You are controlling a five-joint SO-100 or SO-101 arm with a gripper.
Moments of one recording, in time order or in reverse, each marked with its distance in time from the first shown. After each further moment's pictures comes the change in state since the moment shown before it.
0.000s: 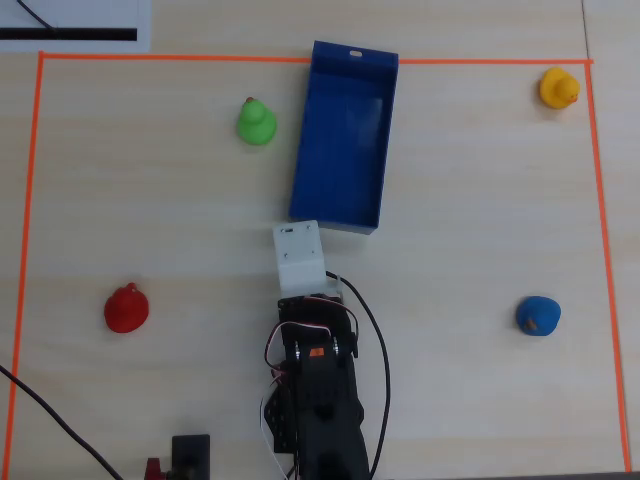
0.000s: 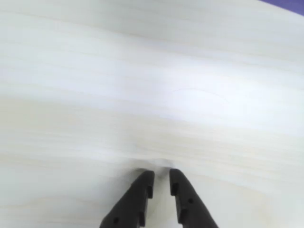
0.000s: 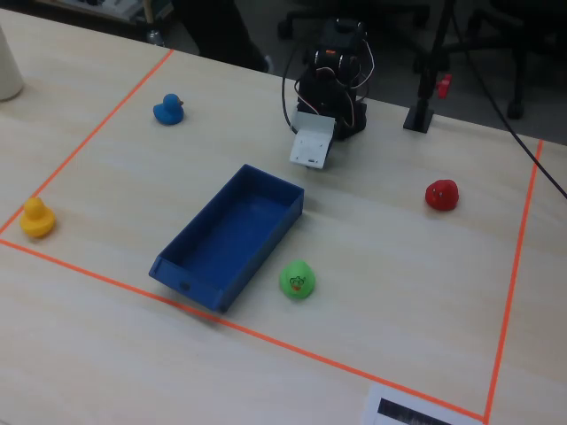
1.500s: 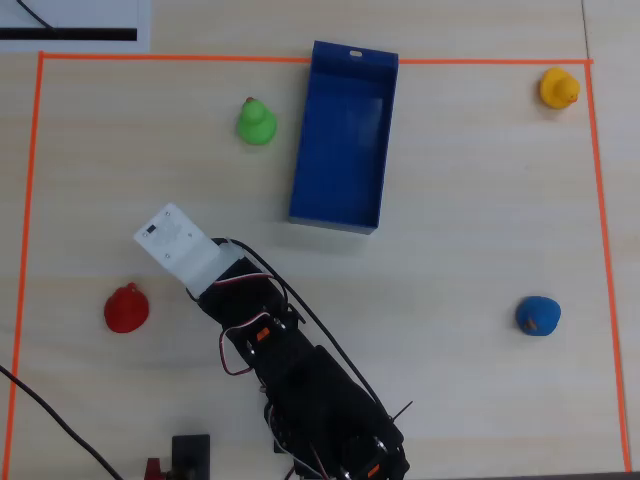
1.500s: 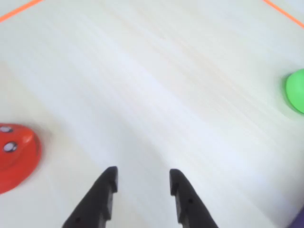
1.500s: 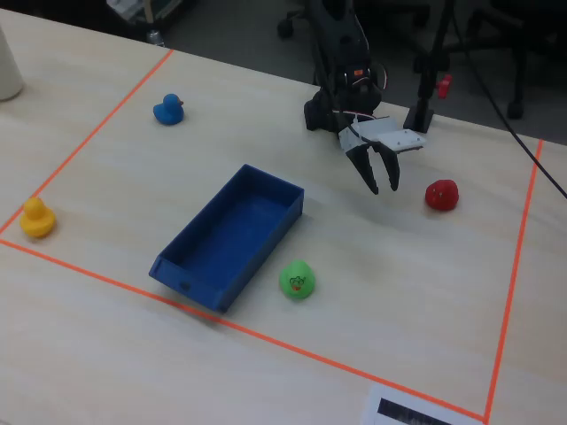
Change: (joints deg) arm -33.8 -42.4 -6.8 -67.2 -5.3
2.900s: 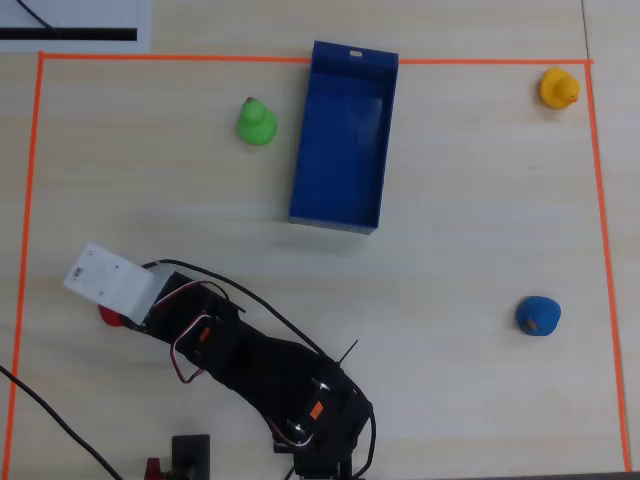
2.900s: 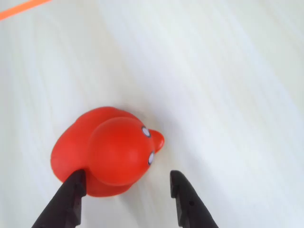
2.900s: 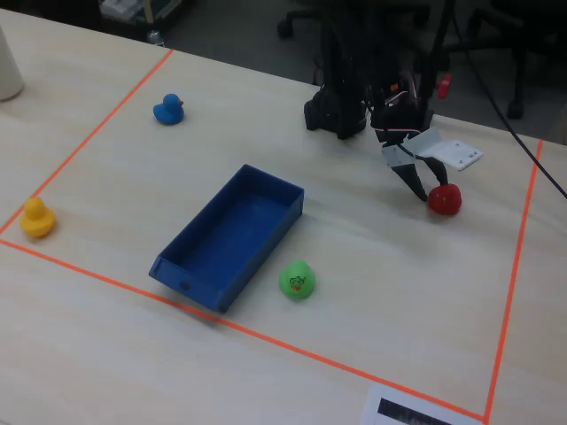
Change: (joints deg) arm -17.8 -34.6 -16.1 -9.4 3.7
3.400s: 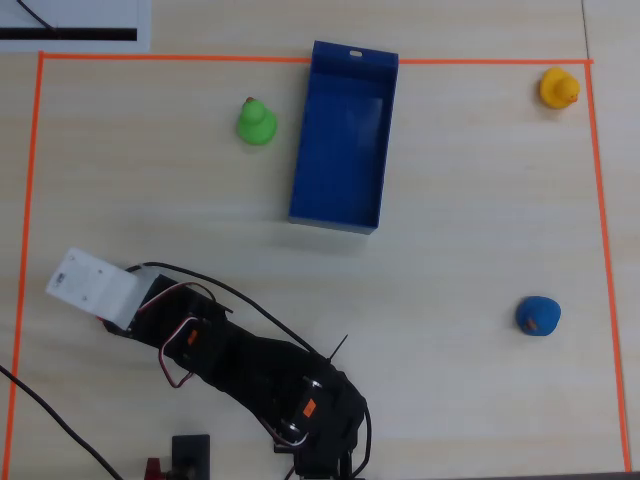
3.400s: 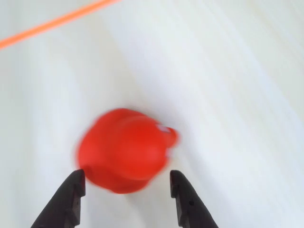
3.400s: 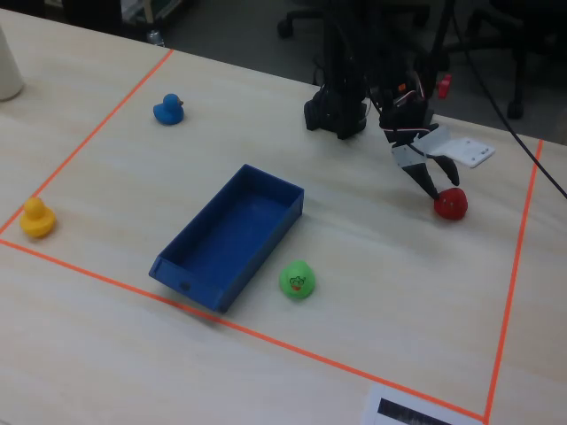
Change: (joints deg) arm -3.6 -1.8 -4.0 0.1 1.3
